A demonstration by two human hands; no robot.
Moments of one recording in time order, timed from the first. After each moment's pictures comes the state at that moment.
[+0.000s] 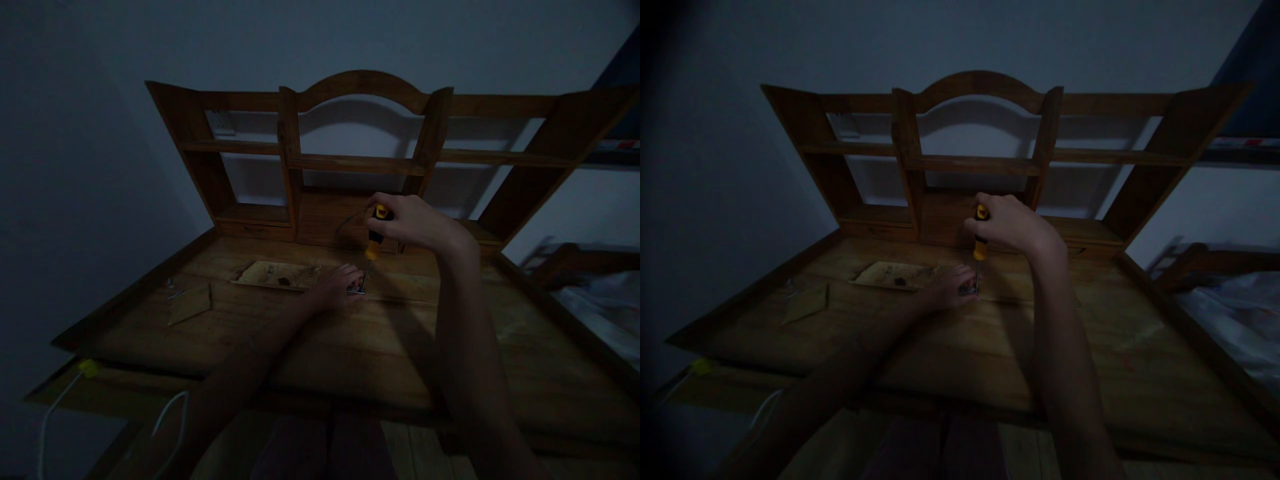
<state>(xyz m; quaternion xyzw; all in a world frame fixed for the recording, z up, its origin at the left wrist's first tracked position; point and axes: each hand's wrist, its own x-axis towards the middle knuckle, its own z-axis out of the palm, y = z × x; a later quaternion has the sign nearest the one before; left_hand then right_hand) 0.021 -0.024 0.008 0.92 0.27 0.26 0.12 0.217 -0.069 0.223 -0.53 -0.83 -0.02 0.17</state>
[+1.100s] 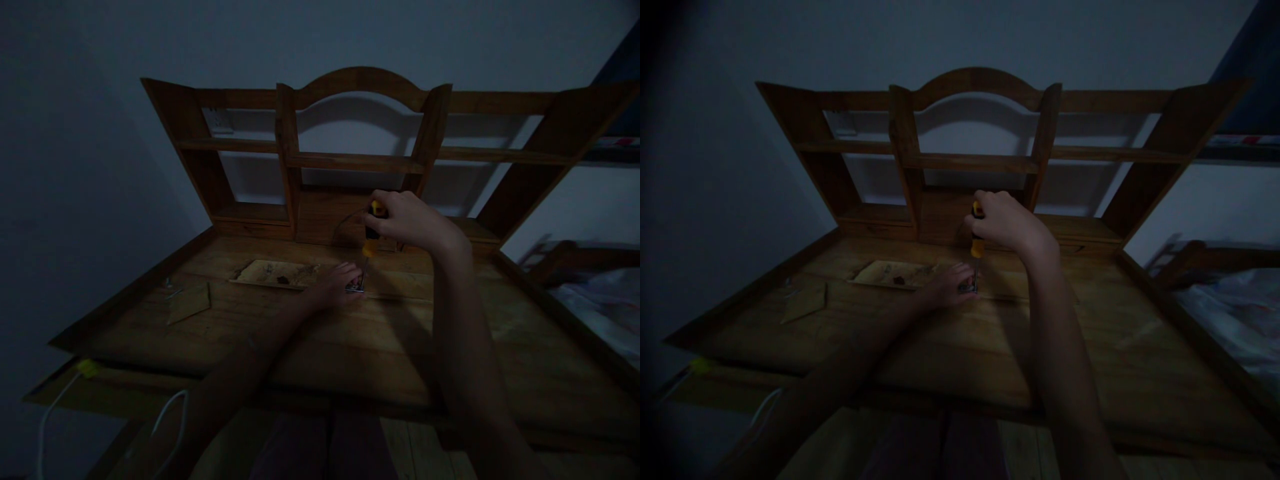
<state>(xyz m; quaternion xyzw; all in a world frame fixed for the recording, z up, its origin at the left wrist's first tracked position) 0.022 -0.024 0.009 0.92 0.28 0.24 0.11 0.211 -0.067 0.220 -0.53 -0.83 -0.05 0.18</state>
